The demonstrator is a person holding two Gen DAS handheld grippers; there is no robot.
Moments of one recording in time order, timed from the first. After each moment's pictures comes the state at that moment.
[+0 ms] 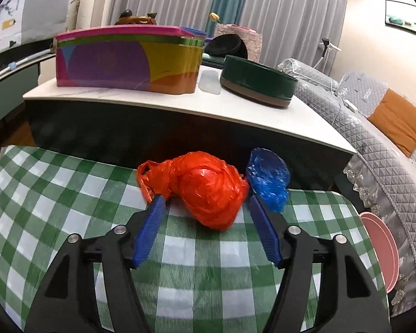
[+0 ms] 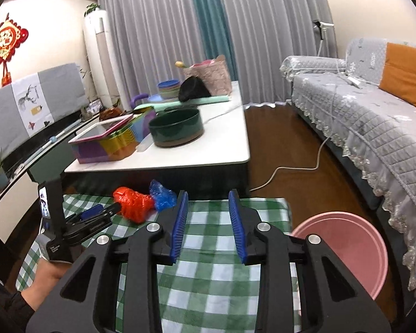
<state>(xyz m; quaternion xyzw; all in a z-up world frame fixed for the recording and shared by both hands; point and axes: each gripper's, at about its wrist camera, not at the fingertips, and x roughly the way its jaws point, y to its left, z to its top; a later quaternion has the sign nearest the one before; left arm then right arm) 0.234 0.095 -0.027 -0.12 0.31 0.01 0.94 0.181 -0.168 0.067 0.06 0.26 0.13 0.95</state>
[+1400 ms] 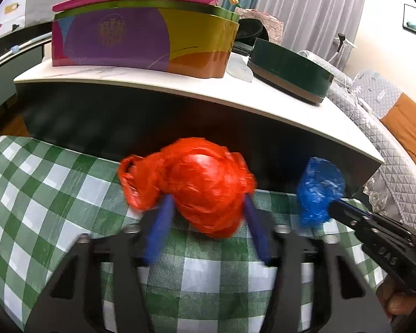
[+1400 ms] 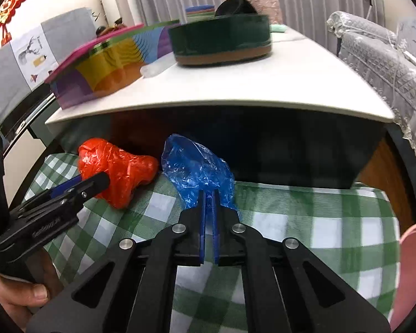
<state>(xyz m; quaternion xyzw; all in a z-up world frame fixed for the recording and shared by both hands) 0.273 0.117 -0.042 -0.13 0.35 0.02 0.93 0.320 -0.055 -0.037 0.02 0.39 0.20 0.90</state>
